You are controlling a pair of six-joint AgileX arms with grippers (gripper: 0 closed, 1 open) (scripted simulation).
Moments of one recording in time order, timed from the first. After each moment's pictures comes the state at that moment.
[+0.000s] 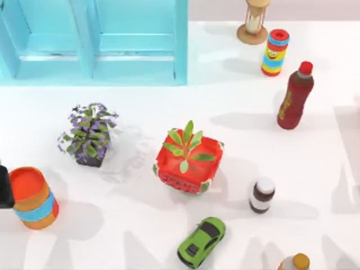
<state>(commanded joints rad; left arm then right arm) 0.04 0.34 0.26 -0.27 -0.01 0.07 0.00 0.00 0.00 0.00 0.00 0.00</state>
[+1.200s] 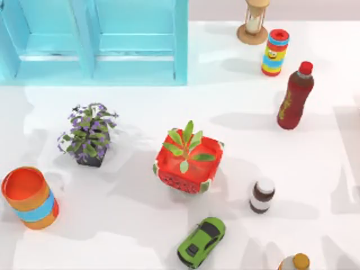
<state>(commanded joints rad) 0.20 1.72 1.39 -1.23 0.00 0.22 0.00 0.00 0.00 0.00 0.00 0.00</state>
